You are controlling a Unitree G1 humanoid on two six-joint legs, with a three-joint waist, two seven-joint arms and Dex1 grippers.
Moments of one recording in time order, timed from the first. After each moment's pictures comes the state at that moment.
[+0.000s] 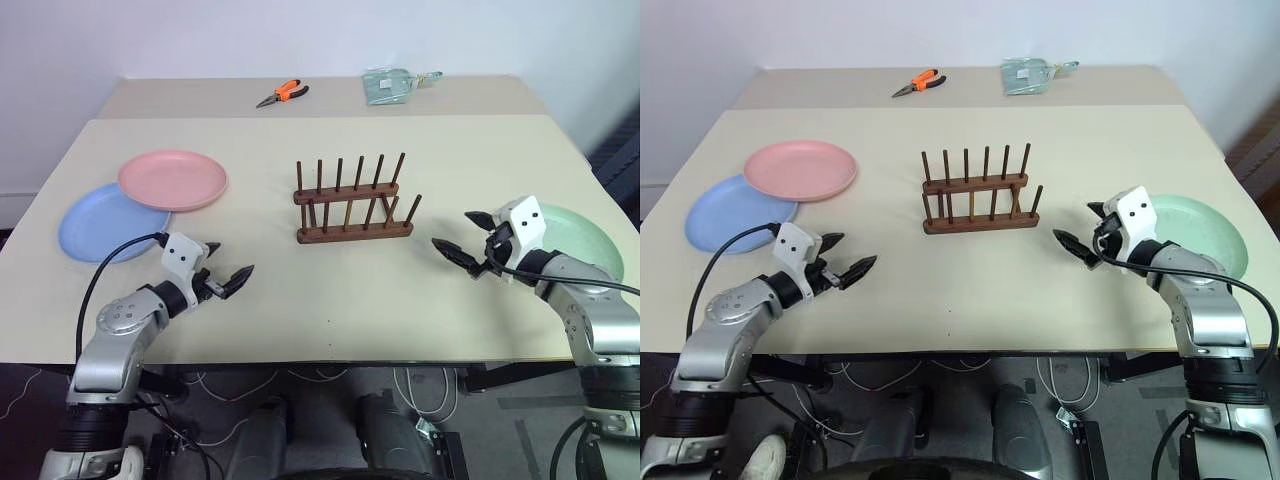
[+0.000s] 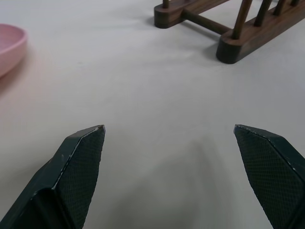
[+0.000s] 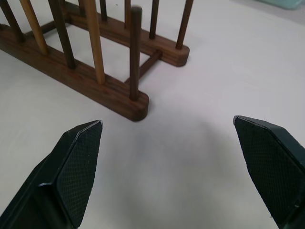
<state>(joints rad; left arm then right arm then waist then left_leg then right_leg) -0.11 0.51 0.11 -0.13 -0.29 0.36 -0.64 -0.28 -0.69 -0.17 0.00 0.33 0.37 0.73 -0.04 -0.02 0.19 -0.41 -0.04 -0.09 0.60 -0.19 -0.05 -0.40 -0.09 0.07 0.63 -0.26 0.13</state>
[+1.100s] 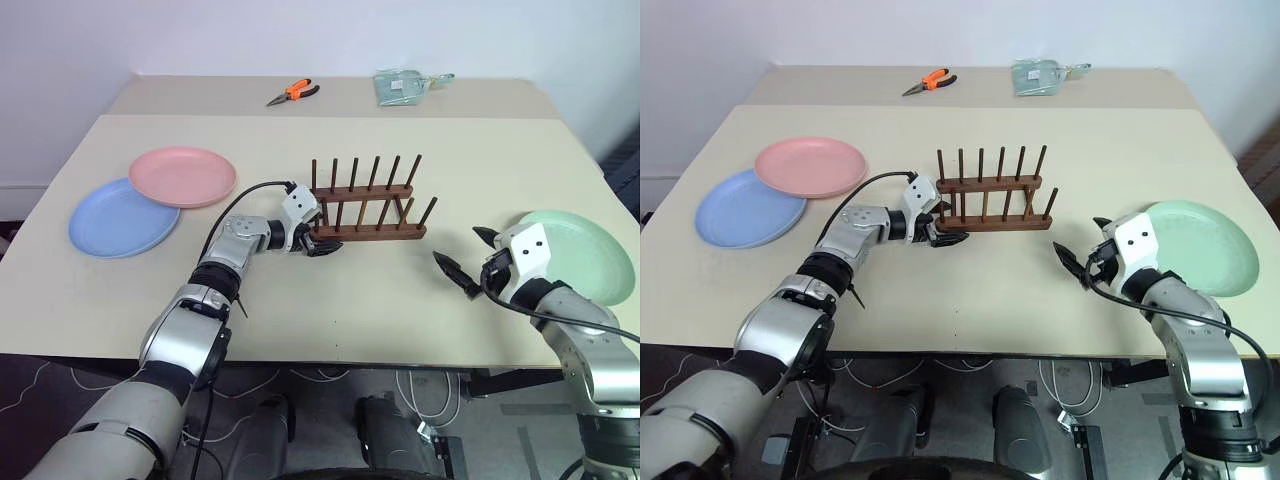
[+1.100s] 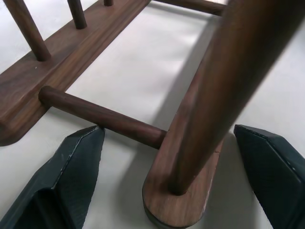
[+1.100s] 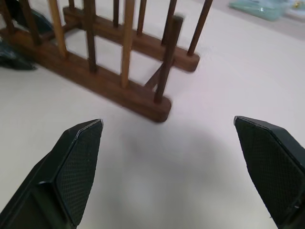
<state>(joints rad) -0.99 0.20 -0.19 1.11 -0.03 -0.08 -0.93 -0.01 -0.60 -0.22 -0.29 0.32 0.39 0.54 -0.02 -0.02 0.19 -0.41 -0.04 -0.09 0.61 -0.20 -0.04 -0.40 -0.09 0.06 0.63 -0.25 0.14</state>
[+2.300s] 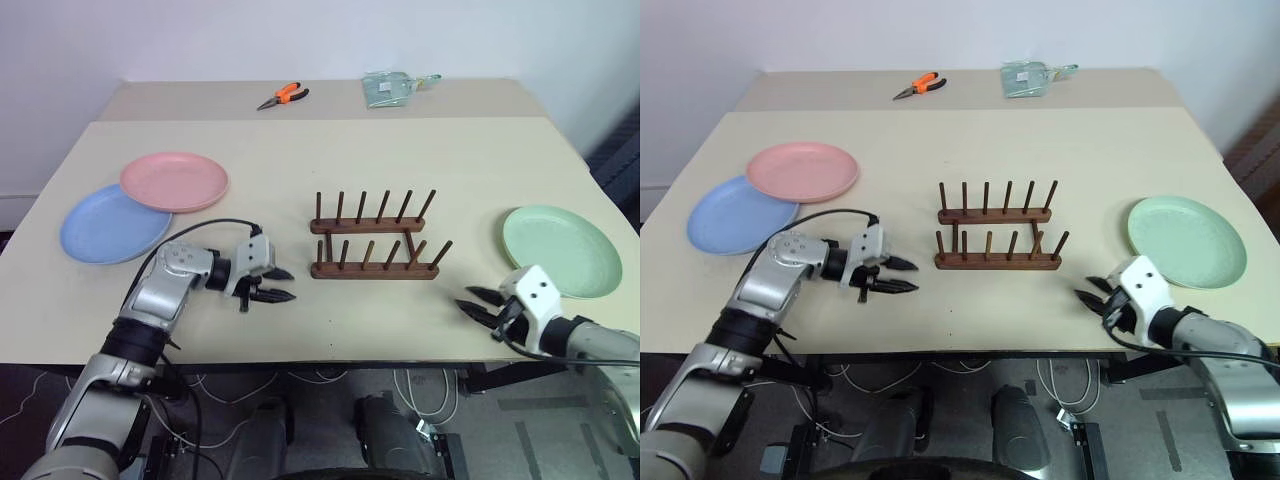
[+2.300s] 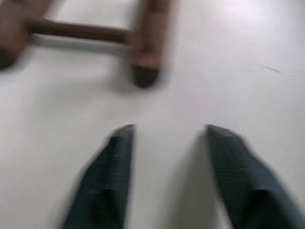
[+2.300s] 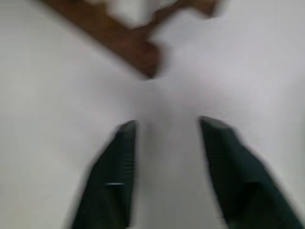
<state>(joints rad) -0.49 0.56 -0.25 0.18 -0.09 0.22 -1.33 0.19 -0.77 -0.22 -0.34 0.32 0.42 0.77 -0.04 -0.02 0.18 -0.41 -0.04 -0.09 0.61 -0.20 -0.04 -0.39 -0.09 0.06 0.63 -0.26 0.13</state>
